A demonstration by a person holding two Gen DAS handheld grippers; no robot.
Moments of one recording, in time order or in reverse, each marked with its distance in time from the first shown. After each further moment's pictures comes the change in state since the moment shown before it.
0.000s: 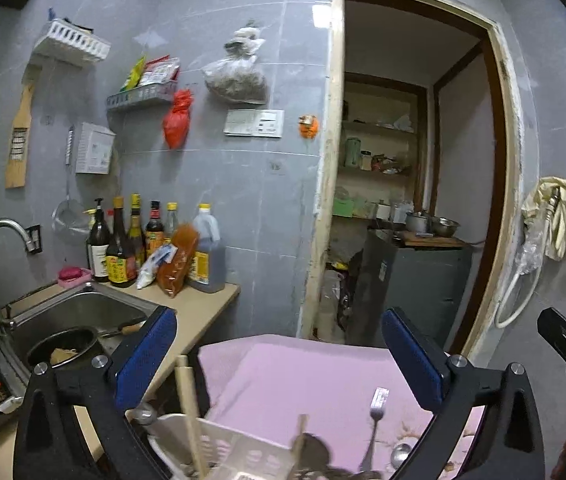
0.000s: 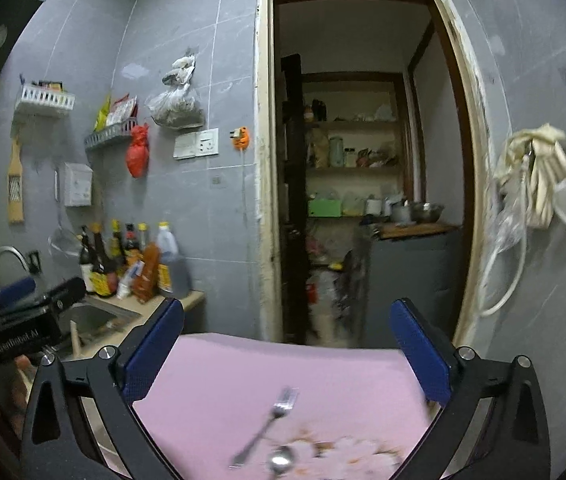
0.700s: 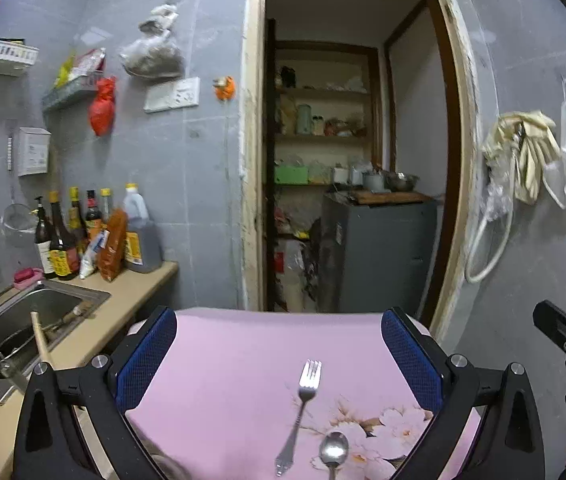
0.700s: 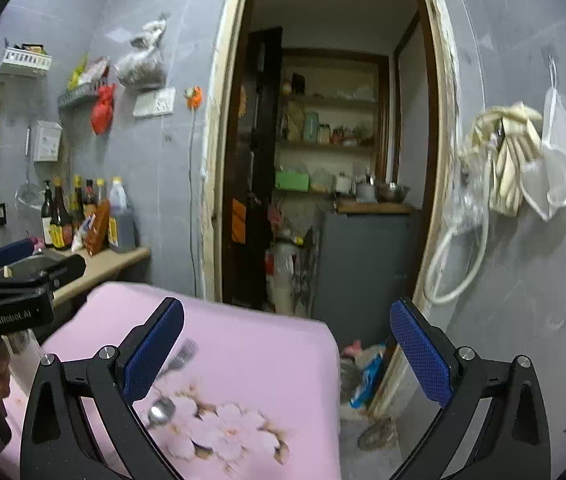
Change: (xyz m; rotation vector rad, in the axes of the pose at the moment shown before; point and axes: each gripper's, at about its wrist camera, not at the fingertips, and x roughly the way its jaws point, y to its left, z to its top) left arm 0.039 -0.121 -0.050 0.126 0.100 -0.103; right arm 0.021 -0.118 -0.042 -0.041 0.136 -0.069
